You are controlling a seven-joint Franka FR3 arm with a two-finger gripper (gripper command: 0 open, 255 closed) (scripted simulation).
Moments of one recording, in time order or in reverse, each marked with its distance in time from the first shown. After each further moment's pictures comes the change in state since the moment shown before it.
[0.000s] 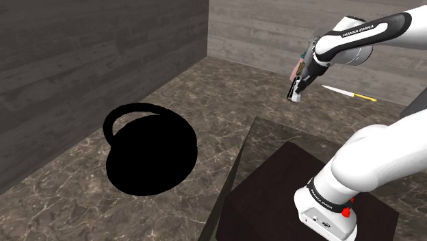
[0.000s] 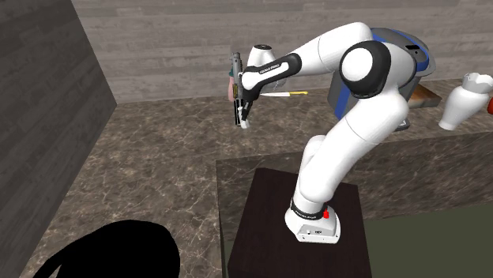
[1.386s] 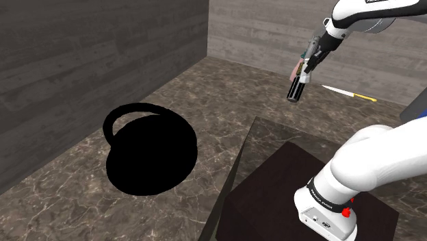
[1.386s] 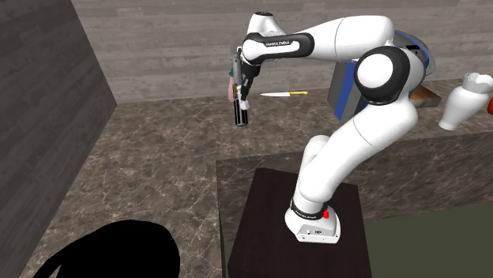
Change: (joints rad) arm -0.018 -0.099 0.101 0.208 -0.007 -0.303 0.050
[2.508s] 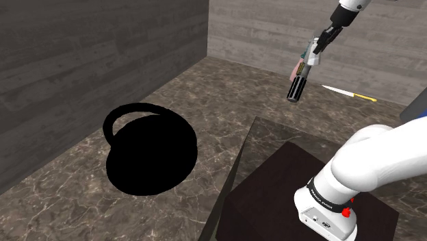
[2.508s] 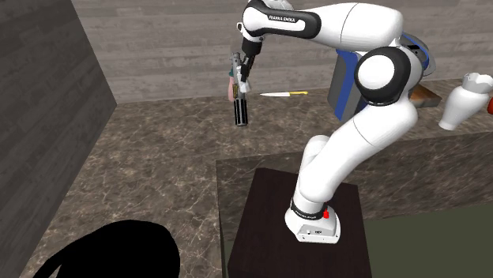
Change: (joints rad) arm 0.014 0.000 0.044 0.225 0.025 -0.226 0.008
